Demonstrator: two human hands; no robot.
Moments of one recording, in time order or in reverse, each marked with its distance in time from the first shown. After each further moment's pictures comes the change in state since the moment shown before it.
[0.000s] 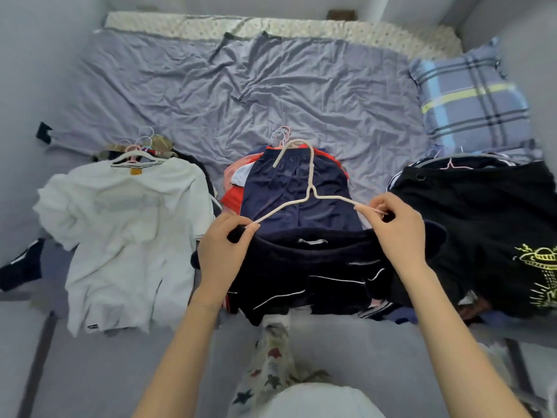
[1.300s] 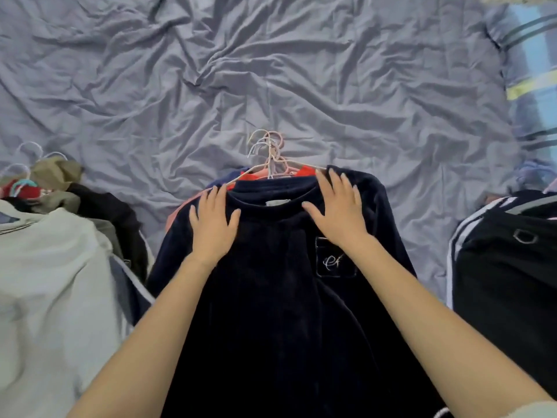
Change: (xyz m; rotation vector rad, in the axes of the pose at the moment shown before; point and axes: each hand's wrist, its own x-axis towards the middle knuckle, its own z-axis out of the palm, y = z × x) left_hand 0.311 -0.224 0.271 0.506 -0.289 -0.186; right_hand 0.317 0.184 0.303 -0.488 -0.487 -0.070
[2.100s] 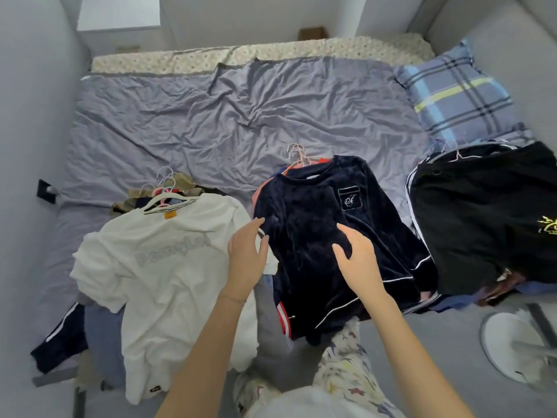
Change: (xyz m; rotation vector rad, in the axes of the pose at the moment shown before) left_hand -0.310 -0.120 -0.291 -0.437 0.016 0.315; right_hand -0.410 -0.310 -0.073 0.530 0.318 0.258
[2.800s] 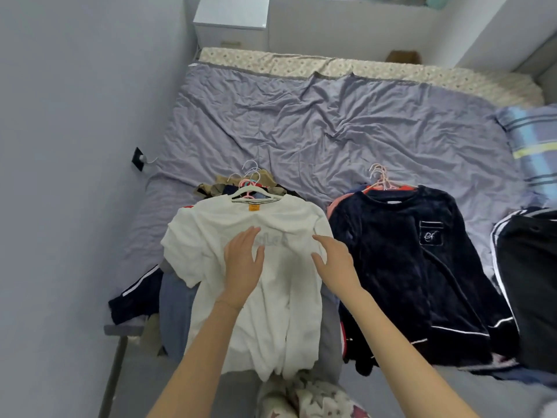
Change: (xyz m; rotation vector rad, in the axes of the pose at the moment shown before) left_hand -0.008 -0.151 -0.152 0.092 0.164 -0.175; right_hand 0.032 -0.144 0.196 -0.165 -0.328 -0.242
